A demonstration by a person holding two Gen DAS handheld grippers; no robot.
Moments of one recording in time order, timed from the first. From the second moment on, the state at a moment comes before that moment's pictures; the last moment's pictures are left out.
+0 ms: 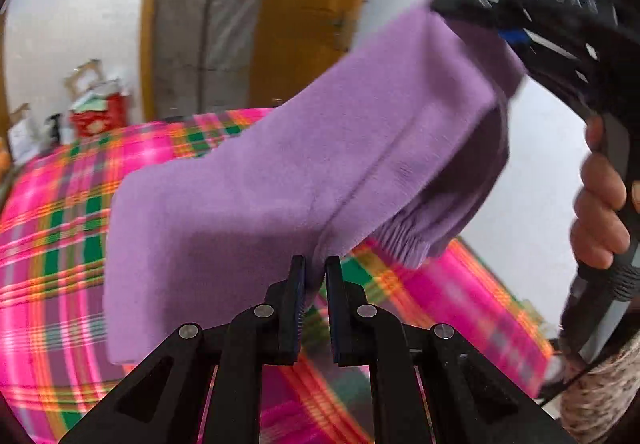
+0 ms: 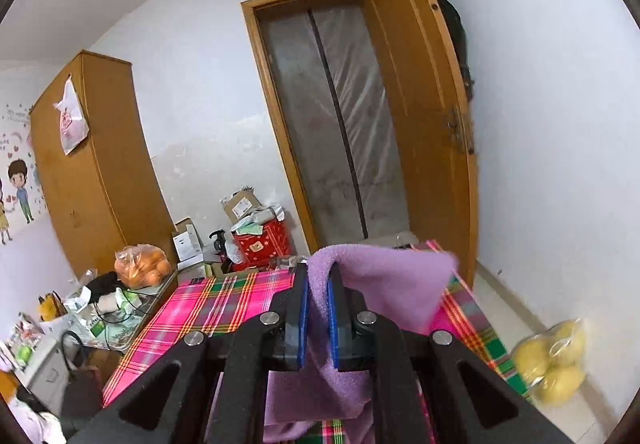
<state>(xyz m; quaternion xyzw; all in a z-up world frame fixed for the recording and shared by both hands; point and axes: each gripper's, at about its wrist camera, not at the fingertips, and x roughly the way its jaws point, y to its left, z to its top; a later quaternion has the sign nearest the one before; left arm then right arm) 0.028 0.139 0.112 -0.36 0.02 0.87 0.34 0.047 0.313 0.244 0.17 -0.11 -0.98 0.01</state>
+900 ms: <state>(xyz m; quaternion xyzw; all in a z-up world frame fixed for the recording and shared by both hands) 0.025 -0.049 0.024 -0.47 -0.12 0.86 0.15 -0.022 0.123 0.093 0.39 -0.11 -0.85 0.35</state>
